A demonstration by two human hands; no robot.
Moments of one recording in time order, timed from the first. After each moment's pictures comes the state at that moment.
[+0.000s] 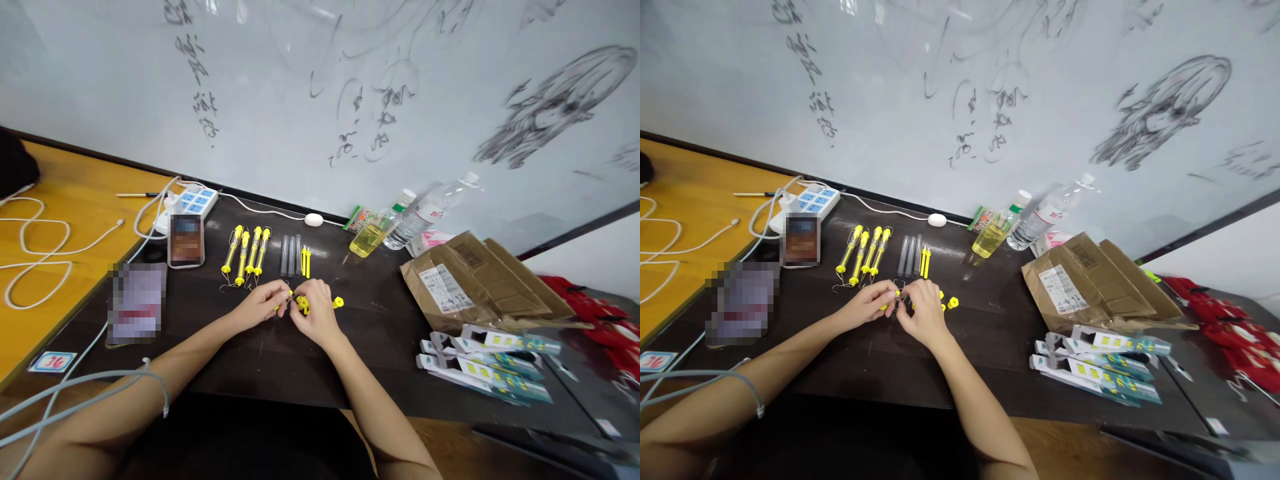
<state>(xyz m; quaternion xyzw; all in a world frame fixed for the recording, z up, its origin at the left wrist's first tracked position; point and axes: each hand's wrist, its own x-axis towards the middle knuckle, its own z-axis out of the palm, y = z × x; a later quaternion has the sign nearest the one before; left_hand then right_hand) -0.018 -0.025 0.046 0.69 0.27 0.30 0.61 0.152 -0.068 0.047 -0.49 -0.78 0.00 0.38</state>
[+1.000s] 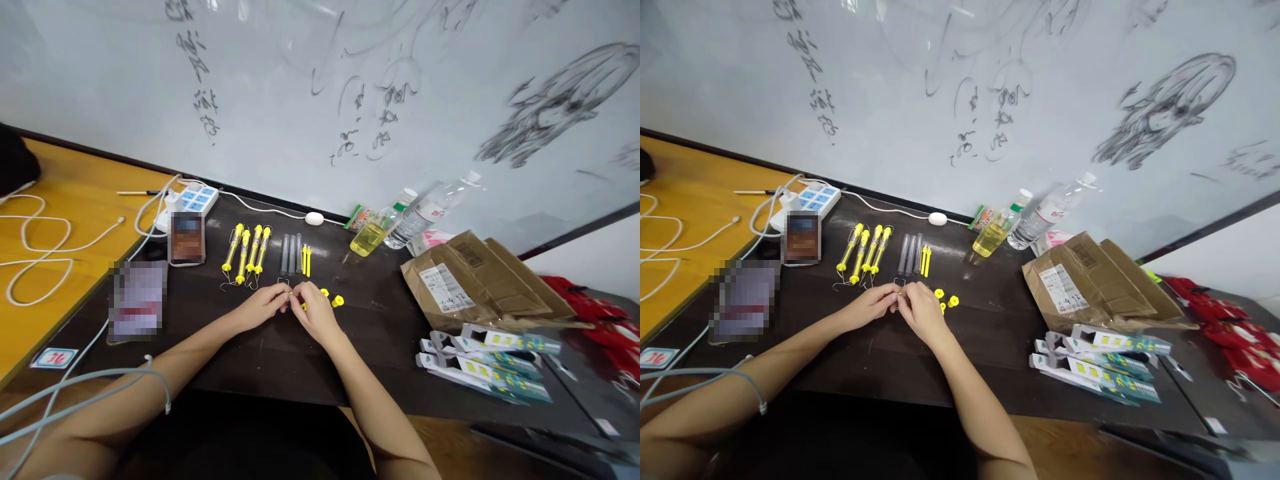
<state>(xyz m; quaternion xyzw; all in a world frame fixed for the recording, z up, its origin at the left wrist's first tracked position) -0.016 -0.022 0.032 0.76 0.28 0.27 0.53 0.153 -0.064 0.044 -0.50 -0.80 0.04 0.32</state>
